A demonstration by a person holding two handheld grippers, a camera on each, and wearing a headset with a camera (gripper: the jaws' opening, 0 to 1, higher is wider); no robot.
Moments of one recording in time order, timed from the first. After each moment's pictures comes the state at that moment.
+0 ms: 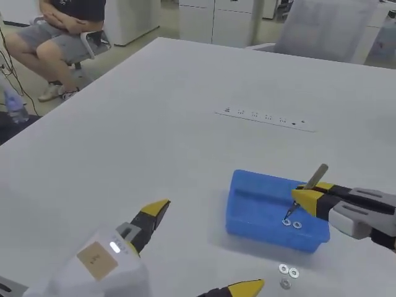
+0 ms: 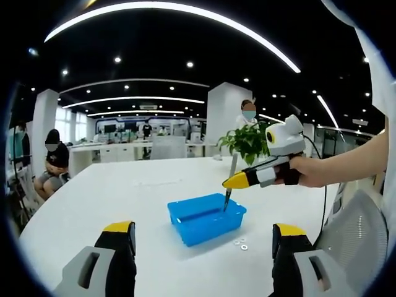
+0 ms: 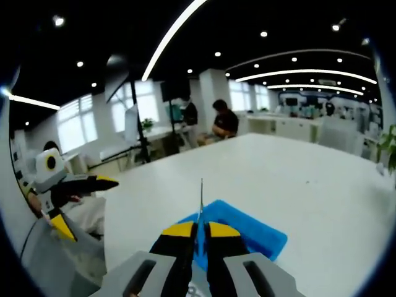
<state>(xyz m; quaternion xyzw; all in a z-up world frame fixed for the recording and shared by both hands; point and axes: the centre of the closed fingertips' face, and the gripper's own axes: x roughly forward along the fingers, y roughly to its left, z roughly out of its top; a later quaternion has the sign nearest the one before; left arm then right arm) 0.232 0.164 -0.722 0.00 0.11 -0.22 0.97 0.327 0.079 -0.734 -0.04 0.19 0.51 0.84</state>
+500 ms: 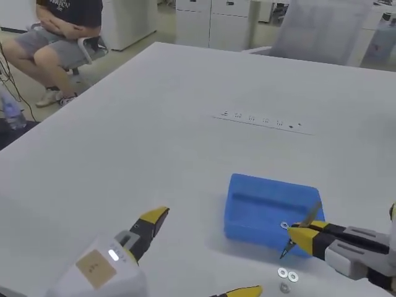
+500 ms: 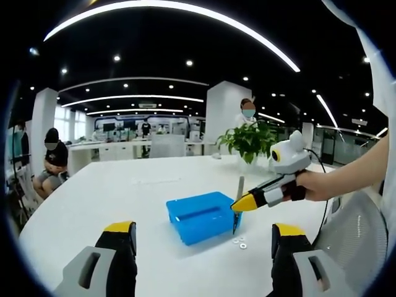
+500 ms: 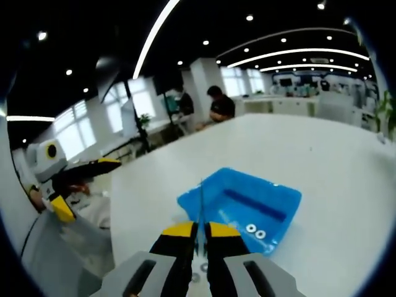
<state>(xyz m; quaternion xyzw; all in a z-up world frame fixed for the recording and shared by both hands) 0.231 0.162 -0.724 0.00 0.11 -0.22 0.97 0.307 0.068 -0.784 -0.01 0.26 0.50 0.83</state>
